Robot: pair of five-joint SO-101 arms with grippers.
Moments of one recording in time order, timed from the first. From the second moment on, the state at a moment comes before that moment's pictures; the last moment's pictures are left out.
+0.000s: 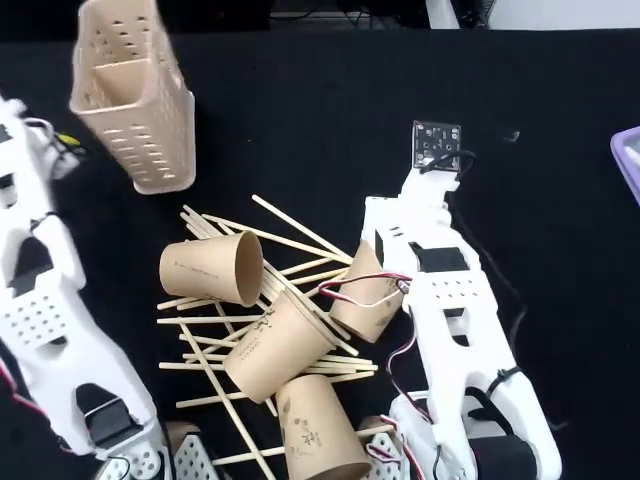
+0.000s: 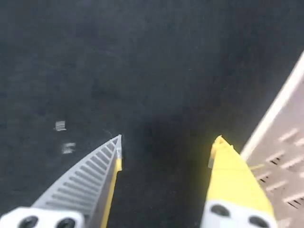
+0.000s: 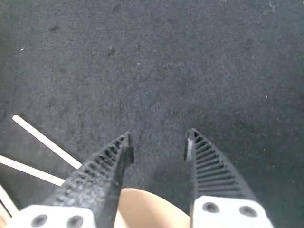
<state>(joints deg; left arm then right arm) -33.9 35.4 -32.2 65.9 9.2 -4.2 -29.9 57.7 26.5 -7.3</state>
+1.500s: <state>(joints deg) -19.1 25.4 -50.2 98.0 28.8 -4.2 -29.9 58.5 26.5 -7.3</state>
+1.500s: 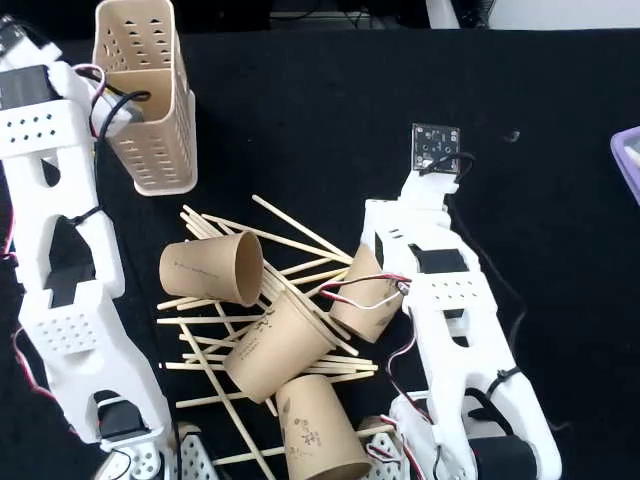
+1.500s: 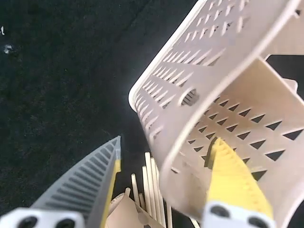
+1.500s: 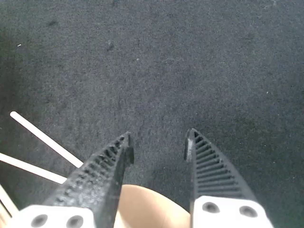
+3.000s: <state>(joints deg) -5.6 25.4 -57.5 100.2 8.6 -4.2 -29.9 58.6 26.5 -7.3</state>
